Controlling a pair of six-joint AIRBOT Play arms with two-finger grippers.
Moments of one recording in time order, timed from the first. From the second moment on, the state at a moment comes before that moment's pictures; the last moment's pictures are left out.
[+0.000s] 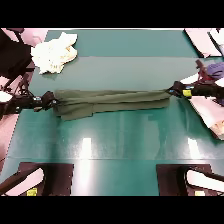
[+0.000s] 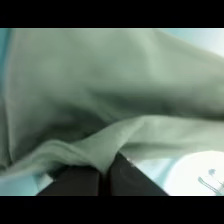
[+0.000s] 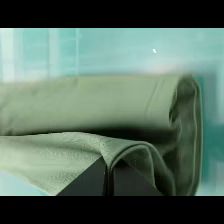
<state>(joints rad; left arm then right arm) 0.25 -1.09 0.77 0.85 -0.90 -1.36 -0.20 -1.32 1.02 -0.80 0.99 1.24</state>
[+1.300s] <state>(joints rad) 0.26 -1.30 1.03 0.52 -0.83 -1.10 -0.49 -1.52 0.83 -0.52 1.23 0.97</state>
